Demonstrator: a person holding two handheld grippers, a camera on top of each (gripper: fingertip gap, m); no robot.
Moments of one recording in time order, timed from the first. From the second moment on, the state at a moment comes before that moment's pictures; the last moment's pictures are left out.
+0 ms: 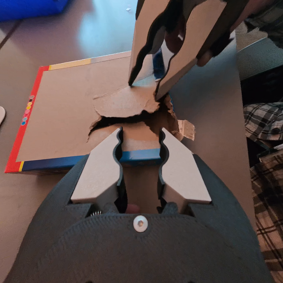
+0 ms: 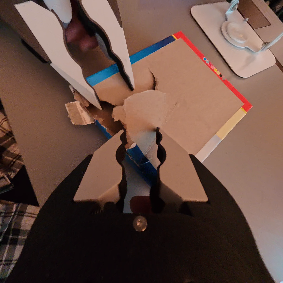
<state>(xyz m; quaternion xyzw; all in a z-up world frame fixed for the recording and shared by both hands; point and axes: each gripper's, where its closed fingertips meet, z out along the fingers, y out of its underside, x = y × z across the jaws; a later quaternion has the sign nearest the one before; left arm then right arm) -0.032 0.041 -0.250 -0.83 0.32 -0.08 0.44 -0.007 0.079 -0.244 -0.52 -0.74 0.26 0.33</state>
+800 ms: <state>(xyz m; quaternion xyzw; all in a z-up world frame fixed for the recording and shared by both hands) -0.019 0.053 -0.258 -0.85 0.31 -0.15 0.40 -0.006 0.158 -0.214 -0.63 -0.53 0.41 0.38</state>
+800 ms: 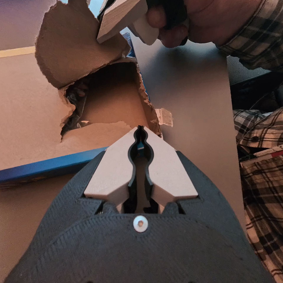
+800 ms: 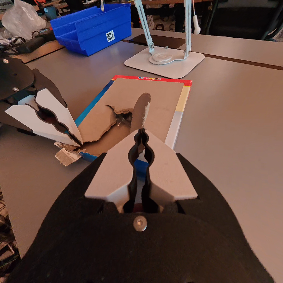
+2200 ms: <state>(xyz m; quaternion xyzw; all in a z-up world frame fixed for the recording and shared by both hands) -0.063 0.147 -0.235 -0.84 0.36 0.10 0.39 0.004 0.103 -0.183 -0.54 -0.58 0.50 0.34</state>
